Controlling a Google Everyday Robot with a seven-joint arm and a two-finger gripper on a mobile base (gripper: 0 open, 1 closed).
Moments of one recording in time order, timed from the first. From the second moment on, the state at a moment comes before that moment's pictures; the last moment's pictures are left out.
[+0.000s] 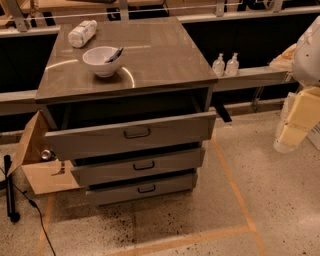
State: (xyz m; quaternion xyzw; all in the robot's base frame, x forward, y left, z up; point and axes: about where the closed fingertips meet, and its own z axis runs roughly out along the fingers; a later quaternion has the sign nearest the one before) arm 0.438 -0.217 0.976 -0.60 0.78 -0.03 0.16
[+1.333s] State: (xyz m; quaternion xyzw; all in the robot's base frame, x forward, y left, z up) arm 0.536 -0.208 1.001 -0.54 0.76 -0.04 0.35
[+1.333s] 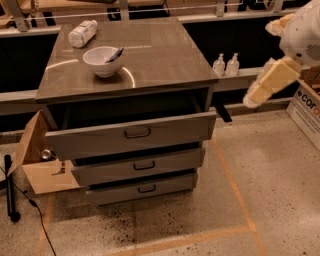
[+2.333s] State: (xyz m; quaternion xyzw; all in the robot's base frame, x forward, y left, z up) arm 0.761 -0.104 0.940 -0.51 0.75 0.12 0.40
